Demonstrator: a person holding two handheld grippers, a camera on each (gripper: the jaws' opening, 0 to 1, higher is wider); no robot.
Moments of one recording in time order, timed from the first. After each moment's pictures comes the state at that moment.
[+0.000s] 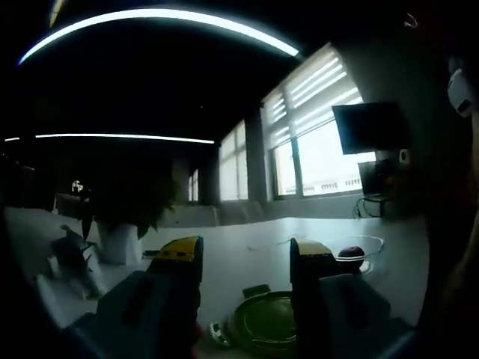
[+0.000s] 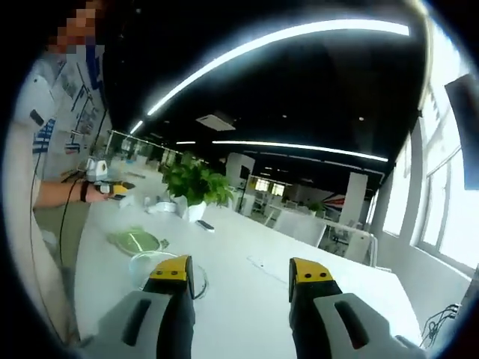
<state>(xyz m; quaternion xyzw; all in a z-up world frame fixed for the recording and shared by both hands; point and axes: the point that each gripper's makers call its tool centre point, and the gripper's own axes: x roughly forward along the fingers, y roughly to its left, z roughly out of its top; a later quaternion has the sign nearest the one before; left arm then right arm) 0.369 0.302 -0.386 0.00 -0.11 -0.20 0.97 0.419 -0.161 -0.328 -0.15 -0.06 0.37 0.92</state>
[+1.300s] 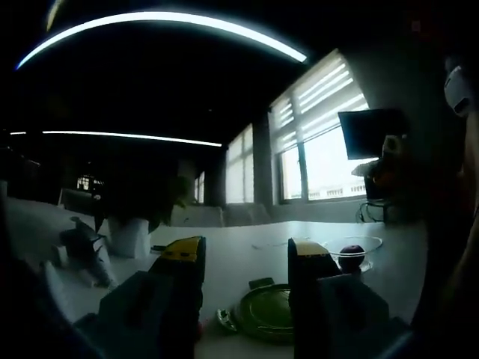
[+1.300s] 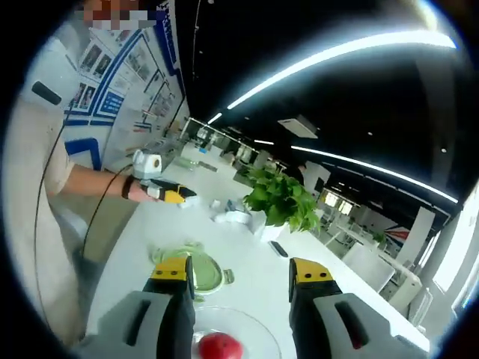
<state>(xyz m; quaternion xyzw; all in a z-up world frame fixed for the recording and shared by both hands) 0.350 0.326 -0.398 -0.01 -0.12 -0.19 0.98 0.380 0.056 -0.335 -0.25 -0.07 0.55 0.79</state>
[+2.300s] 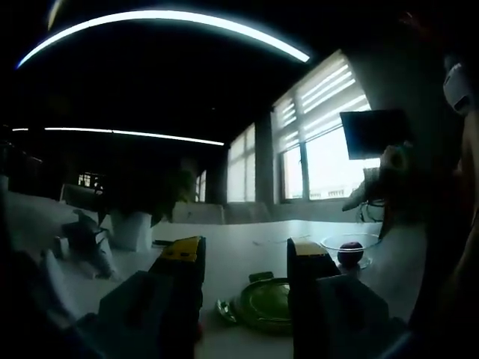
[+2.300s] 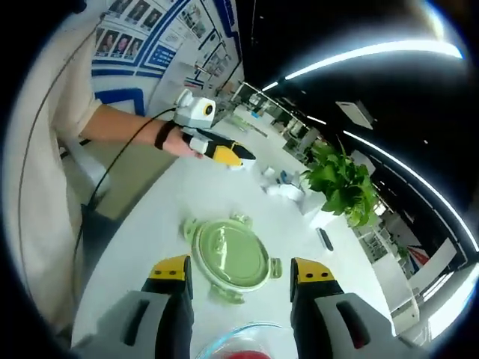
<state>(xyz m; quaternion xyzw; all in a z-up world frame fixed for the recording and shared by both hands) 0.343 0.327 -0.411 -0.02 -0.12 -0.18 0.98 0.355 0.130 -0.426 -0.39 -0.02 0.60 0.70</state>
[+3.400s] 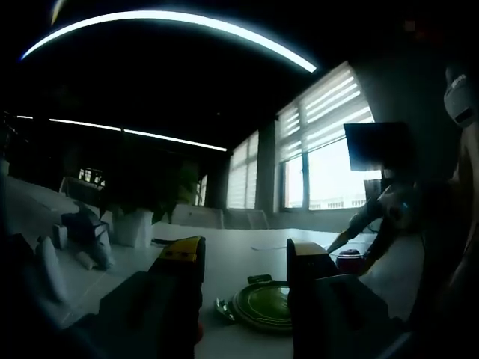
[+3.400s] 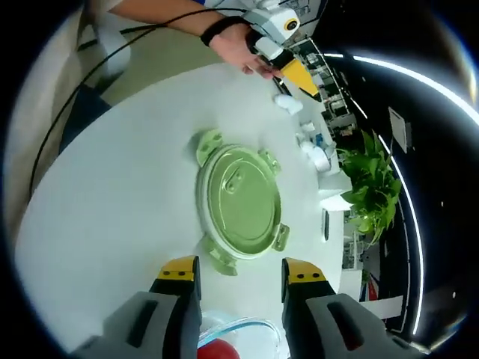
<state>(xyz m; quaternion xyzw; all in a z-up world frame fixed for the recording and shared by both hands) 0.340 0.337 -0.414 -0.06 -0.13 -0.18 0.97 0.382 0.144 -0.500 -0.63 -0.03 0.51 0.58</state>
